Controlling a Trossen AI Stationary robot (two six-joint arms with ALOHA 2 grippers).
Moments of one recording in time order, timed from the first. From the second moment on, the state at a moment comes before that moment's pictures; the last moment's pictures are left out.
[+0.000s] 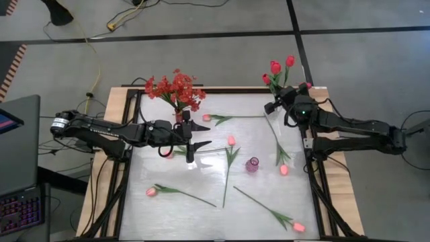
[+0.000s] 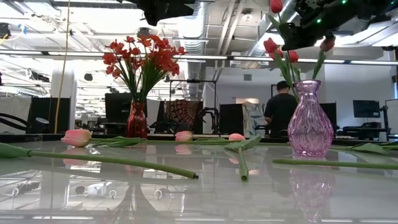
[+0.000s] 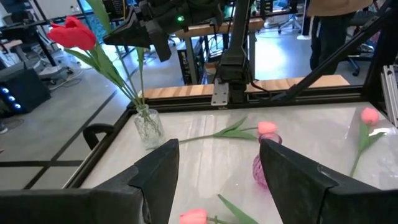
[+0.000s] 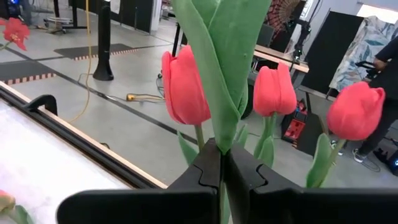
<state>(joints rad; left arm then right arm) -0.08 1.24 0.86 0.19 -0.25 0.08 -0.31 0.84 0.63 0.06 0.83 -0.12</state>
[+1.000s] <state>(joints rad) -0.08 1.24 0.86 0.19 -0.25 0.08 -0.34 0.83 0.60 0.03 0.89 -0.02</state>
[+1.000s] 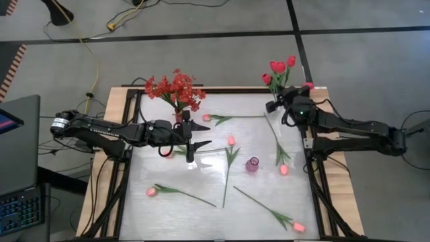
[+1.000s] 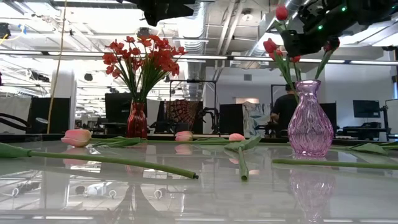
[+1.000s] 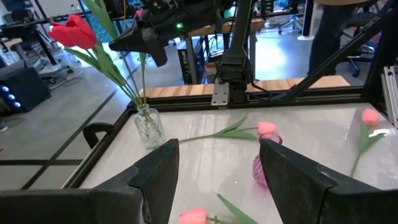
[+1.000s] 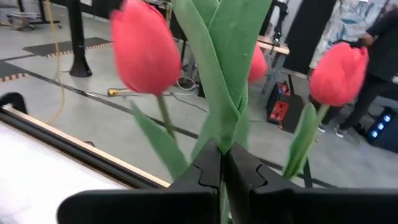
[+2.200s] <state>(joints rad) -0.08 1.24 0.86 0.19 -0.25 0.04 -0.37 0.83 0.48 0.00 0.89 0.12</state>
